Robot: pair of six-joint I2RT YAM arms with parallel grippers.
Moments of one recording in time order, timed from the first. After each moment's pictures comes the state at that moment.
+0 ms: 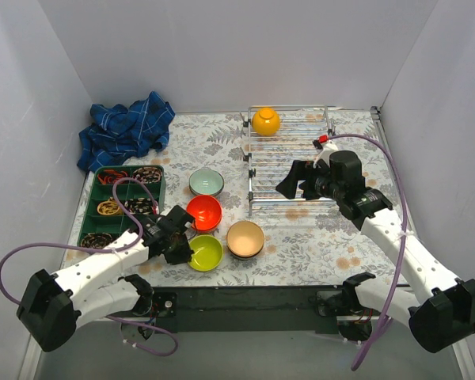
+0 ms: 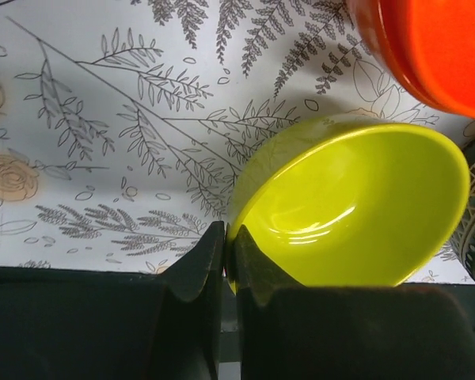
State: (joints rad) left arm -0.72 1.00 0.61 -0.86 -0.11 -1.03; right arm 0.43 1.04 0.87 -0.35 -0.28 0.42
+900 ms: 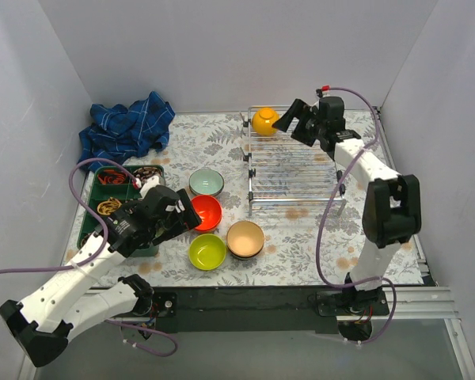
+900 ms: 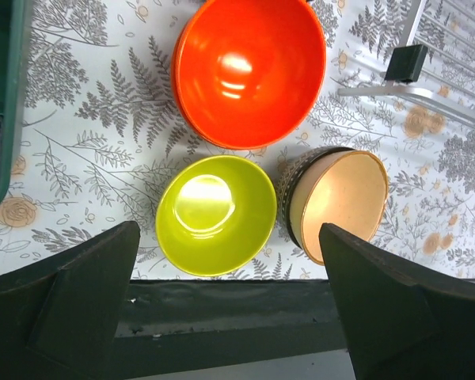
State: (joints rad) left arm -0.72 0.86 0.92 -0.97 -0.25 -1.03; right arm 0.25 1.75 1.38 -0.10 -0.32 0.65
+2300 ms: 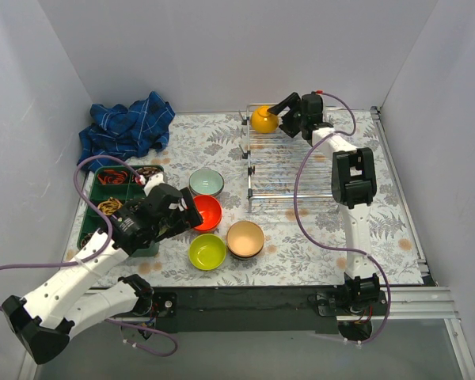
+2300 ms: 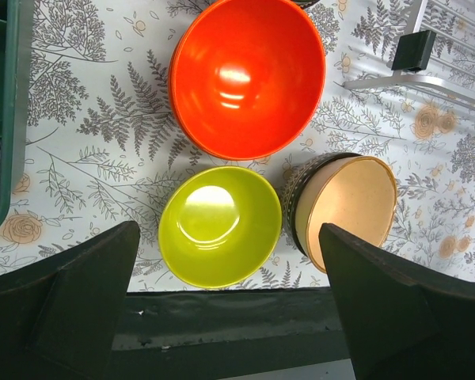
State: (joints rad) left arm -0.72 0.89 0.92 -0.93 -0.27 -0.97; right arm 0.21 2.44 1.95 0.06 -0.23 1.04
